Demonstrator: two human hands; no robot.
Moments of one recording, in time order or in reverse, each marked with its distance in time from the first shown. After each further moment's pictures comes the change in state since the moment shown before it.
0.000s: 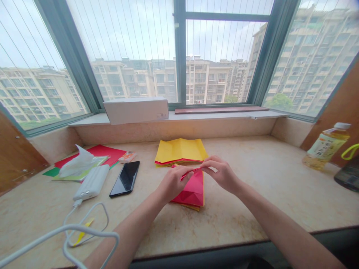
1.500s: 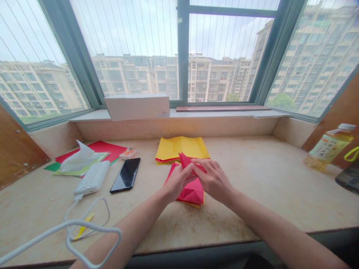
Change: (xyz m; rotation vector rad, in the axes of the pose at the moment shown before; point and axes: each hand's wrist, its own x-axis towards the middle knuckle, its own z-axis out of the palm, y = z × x) left_hand -0.002 0.004 0.029 -1.181 0.111 -0.552; right_hand -0.010 -0.031 0.024 -0.457 -0.083 -0.202
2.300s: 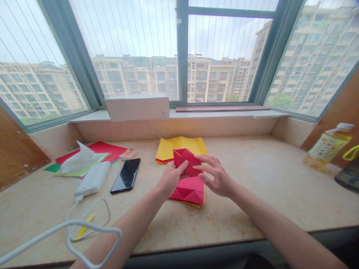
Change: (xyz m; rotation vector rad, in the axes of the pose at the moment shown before) left_hand 0.000 0.018 -0.003 0.097 0.152 0.004; right_hand 0.001 0.017 -0.005 0.368 0.033 0.126
